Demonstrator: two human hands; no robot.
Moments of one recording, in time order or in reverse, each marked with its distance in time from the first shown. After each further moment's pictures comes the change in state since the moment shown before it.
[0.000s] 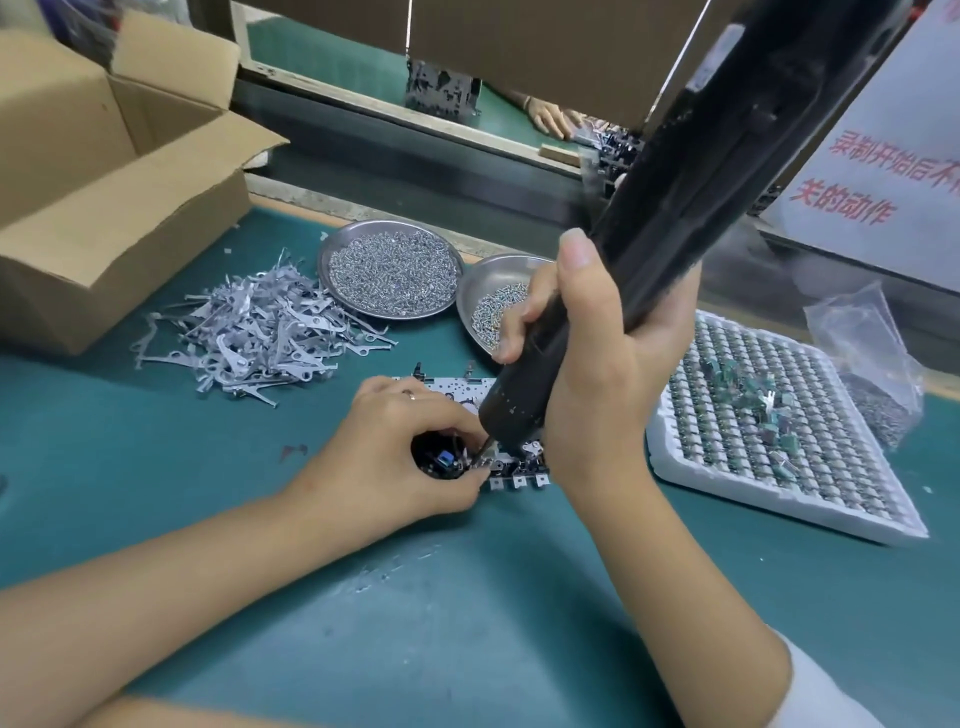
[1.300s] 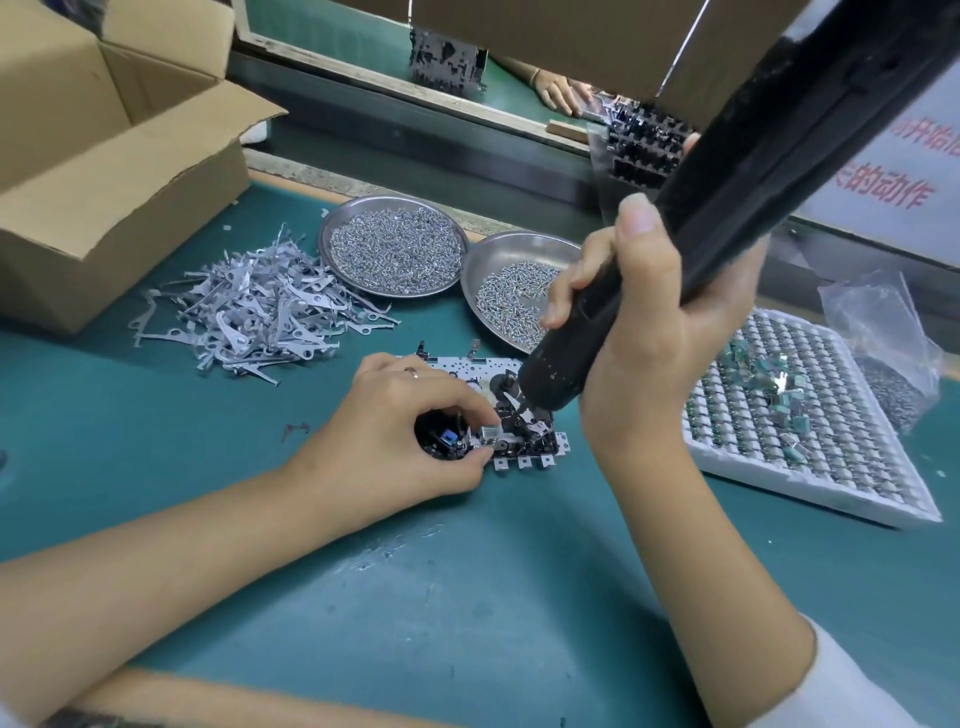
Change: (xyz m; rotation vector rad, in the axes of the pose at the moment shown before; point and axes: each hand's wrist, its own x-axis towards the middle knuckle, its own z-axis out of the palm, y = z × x) left_hand -0.001 0.000 0.000 0.026 -0.014 0.007; right_hand 0.008 0.000 -0.013 -0.031 0.035 -0.107
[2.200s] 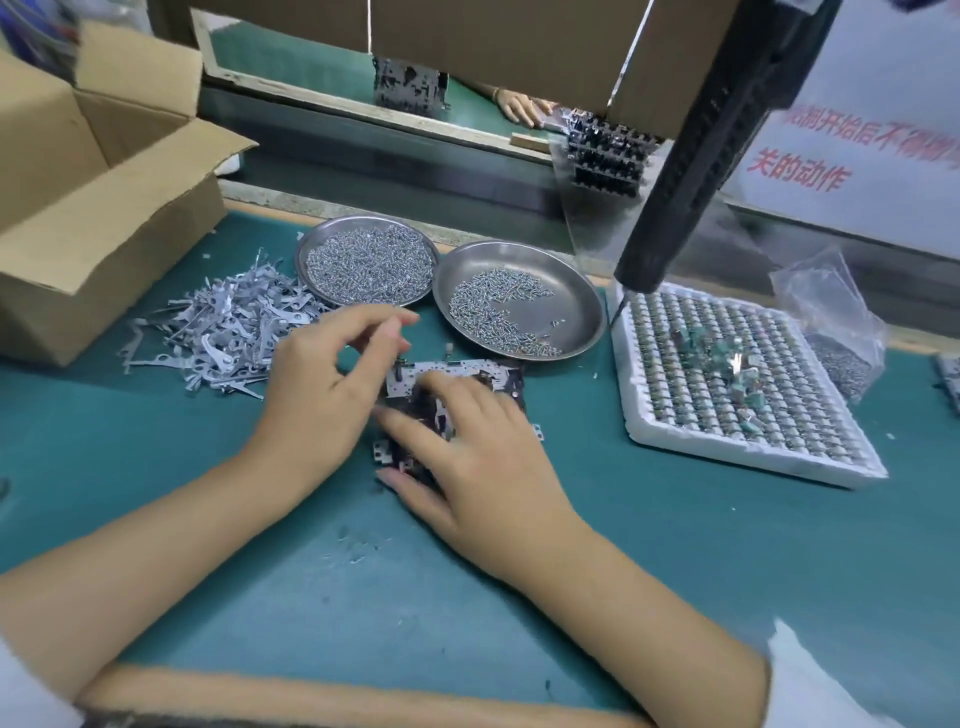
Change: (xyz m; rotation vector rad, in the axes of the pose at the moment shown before) left_hand 0.013 -0.006 -0.015 -0.149 0.362 -0.094; right_hand -0.077 0.026 -0.032 -1.319 -0.867 -0.222
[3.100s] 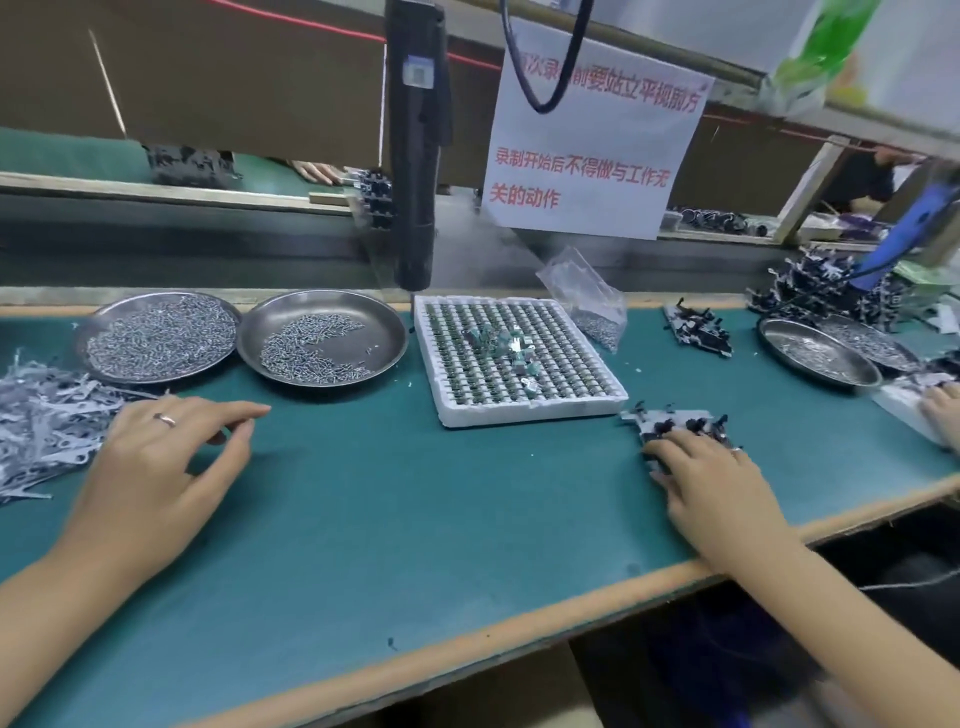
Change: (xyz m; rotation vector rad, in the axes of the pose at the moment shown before) left_hand -0.010 -0.013 0.009 0.338 -0.163 0.485; right_hand -0.219 0.137 -0.128 -0.566 -0.185 0.830
